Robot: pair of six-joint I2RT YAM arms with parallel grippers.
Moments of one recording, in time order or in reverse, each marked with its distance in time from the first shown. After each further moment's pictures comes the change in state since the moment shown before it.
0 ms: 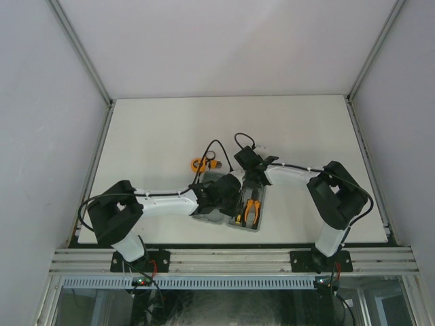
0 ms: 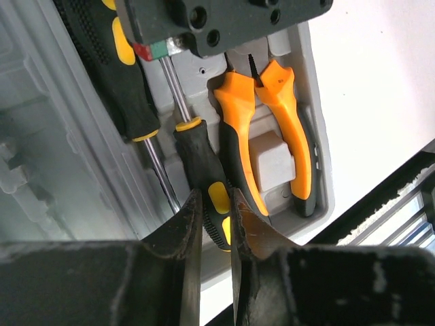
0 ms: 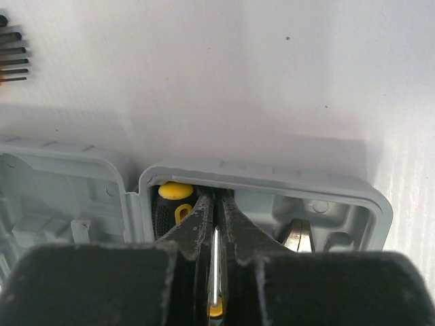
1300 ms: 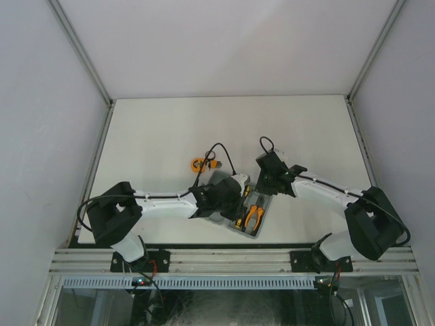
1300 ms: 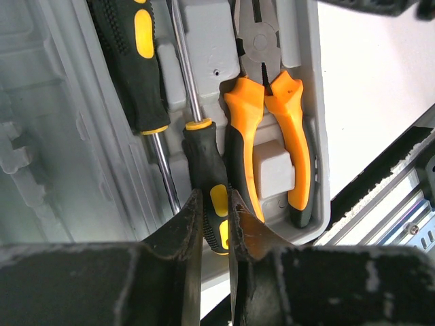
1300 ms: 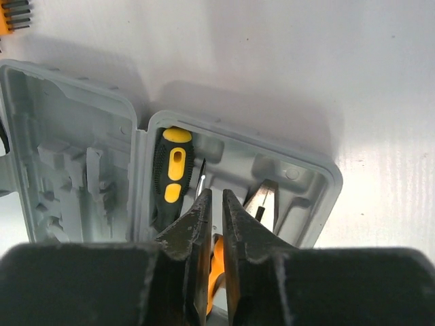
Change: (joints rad) left arm -0.022 -0.016 -0.026 0.031 0.021 0.030; right arm -0.080 -0.377 -0.208 -0.020 -0.090 -0.029
